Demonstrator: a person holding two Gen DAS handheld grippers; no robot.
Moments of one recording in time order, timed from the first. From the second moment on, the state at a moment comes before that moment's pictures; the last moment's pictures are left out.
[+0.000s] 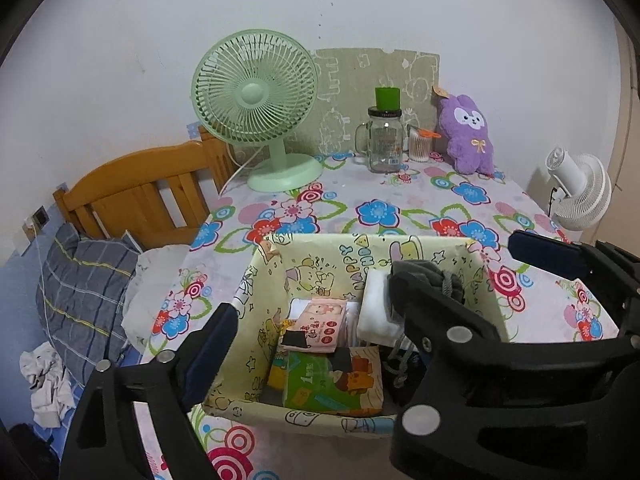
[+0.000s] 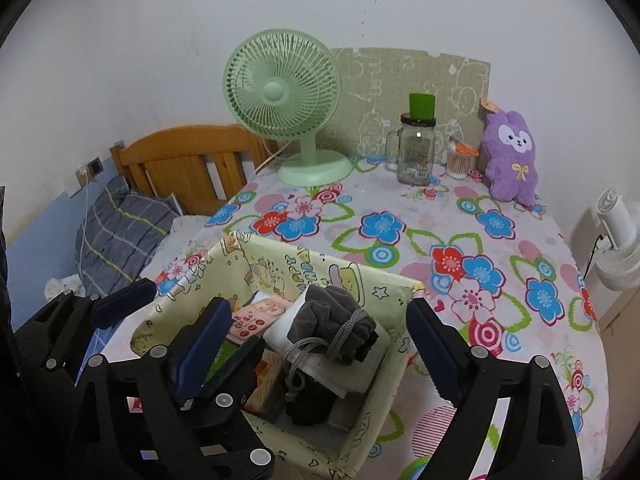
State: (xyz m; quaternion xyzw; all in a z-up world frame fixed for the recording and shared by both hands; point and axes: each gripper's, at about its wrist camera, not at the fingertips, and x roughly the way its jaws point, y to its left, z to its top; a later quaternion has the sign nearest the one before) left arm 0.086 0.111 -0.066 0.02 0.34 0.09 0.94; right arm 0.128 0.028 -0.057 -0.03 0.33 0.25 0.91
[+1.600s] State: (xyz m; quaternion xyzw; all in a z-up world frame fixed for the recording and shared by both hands) left arm 0.029 -0.005 0.006 0.03 0.24 0.04 0.97; right arm 0.040 -0.155 0.015 0.01 0.19 0.10 0.98
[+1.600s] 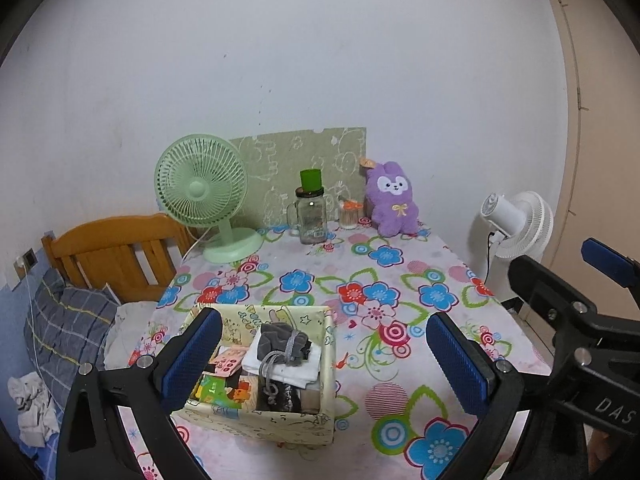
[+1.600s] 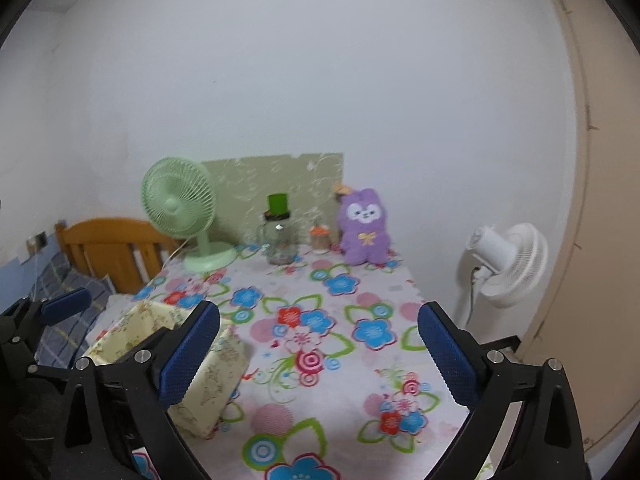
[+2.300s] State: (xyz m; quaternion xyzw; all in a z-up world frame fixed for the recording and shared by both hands) left arm -0.001 -0.002 0.020 0.00 0.22 0.06 0.97; right arm 0.010 -0.181 0.025 0.02 0.17 0.08 0.98
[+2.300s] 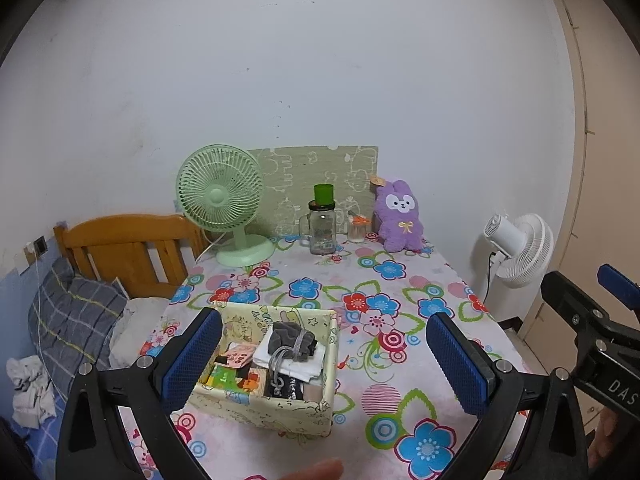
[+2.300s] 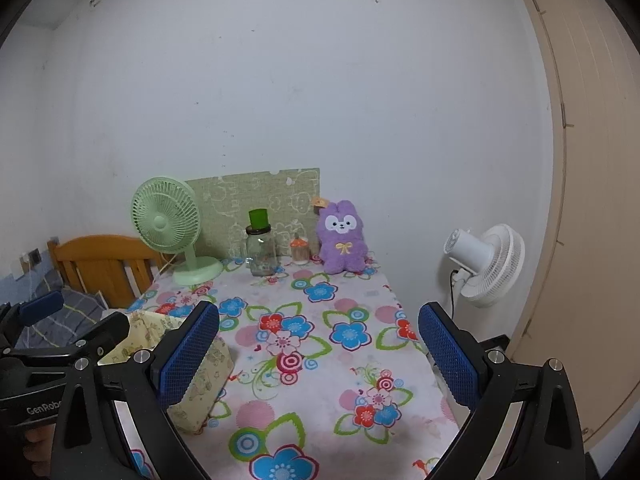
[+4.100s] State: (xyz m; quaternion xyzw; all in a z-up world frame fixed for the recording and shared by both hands) left arm -0.003 0.005 0.020 0.01 0.22 0.06 0.97; right arm 0.010 -0.170 0.021 0.03 0.18 0.09 0.98
